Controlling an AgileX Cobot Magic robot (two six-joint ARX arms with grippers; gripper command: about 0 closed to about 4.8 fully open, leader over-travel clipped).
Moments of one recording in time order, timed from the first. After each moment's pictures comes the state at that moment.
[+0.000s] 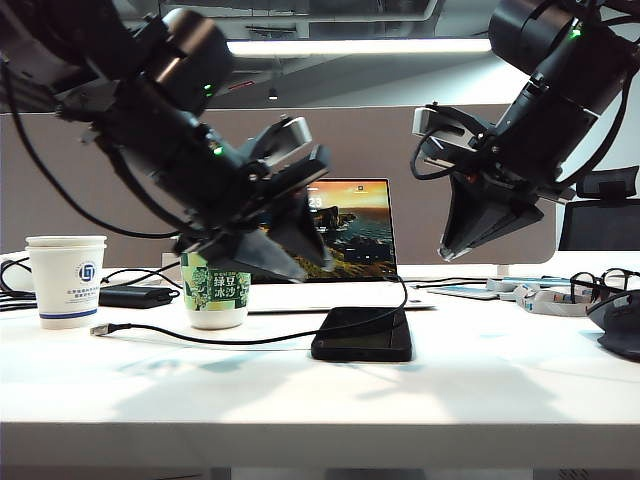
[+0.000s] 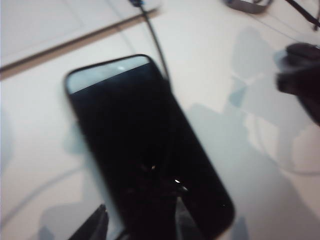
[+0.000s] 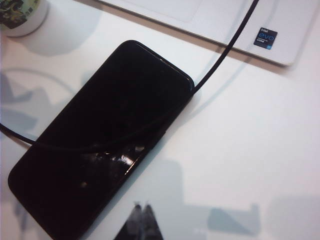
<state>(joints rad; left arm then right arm) -0.60 1.68 0.91 0.14 0.26 -0.22 0.38 1.56 1.01 -0.29 -0.24 -0.02</state>
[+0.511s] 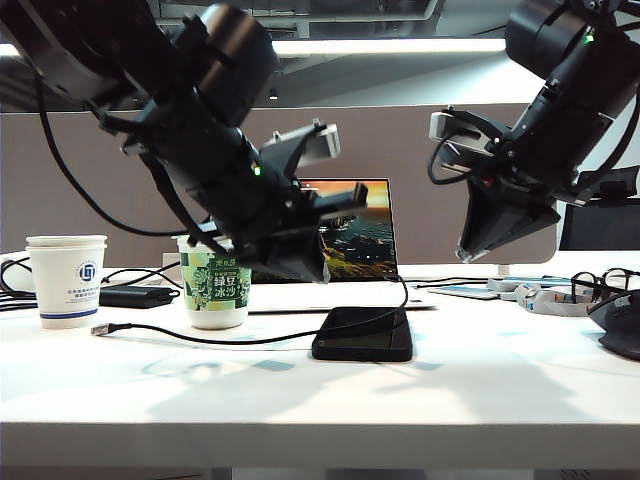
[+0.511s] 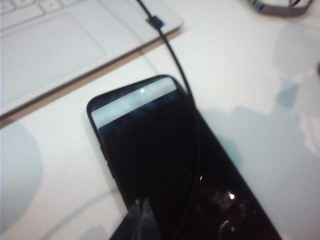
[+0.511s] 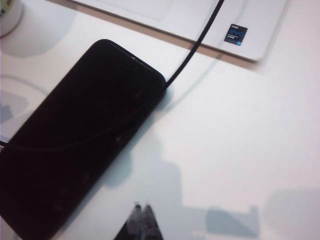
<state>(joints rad) -0.69 1.75 0.92 0.24 -0.02 -0.14 0.33 1.57 1.01 -0.29 -0.24 -0.05</state>
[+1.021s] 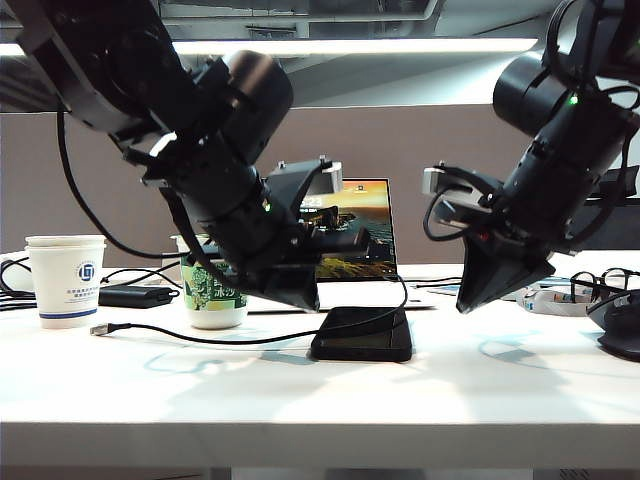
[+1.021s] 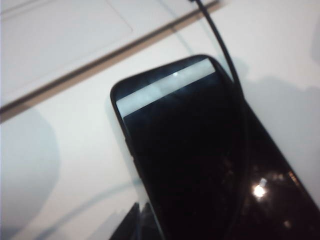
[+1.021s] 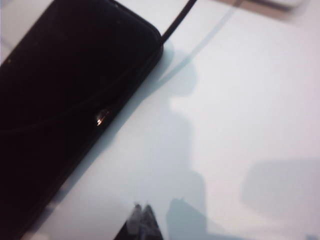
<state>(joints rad) -0.69 1.84 0.96 0.24 -0.11 -0.13 0.32 1.70 1.01 -0.25 -0.27 -0.06</state>
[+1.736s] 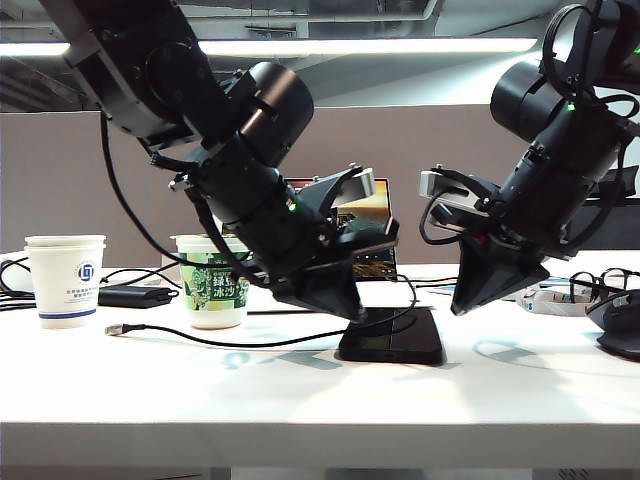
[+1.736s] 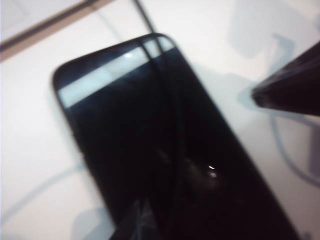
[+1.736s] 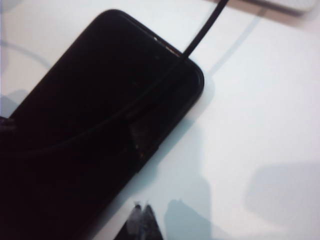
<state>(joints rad) -0.69 1.90 1.06 0.15 0.13 -0.13 0.32 1.72 1.01 -0.24 -0.29 -0.06</state>
